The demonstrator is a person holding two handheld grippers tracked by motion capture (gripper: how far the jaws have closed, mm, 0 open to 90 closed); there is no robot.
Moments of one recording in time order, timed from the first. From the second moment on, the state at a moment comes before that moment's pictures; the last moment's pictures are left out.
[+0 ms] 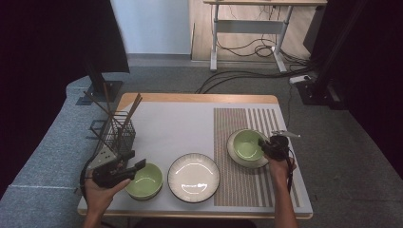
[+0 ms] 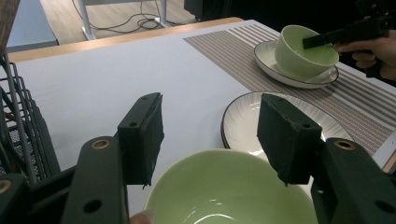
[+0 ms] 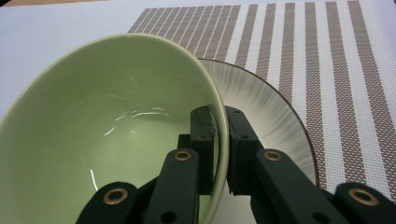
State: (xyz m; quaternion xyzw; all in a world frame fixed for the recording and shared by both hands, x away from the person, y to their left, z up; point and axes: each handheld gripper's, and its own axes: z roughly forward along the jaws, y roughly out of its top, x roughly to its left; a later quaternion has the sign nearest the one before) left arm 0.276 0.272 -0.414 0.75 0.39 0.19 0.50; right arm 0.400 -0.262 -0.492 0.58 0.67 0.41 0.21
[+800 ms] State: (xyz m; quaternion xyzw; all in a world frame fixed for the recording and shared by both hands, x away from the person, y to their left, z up) left arm 0.275 0.272 -0.414 0.75 0.39 0.19 0.50; right arm 0.404 -0.263 -0.496 0.60 0.66 0.42 0.20
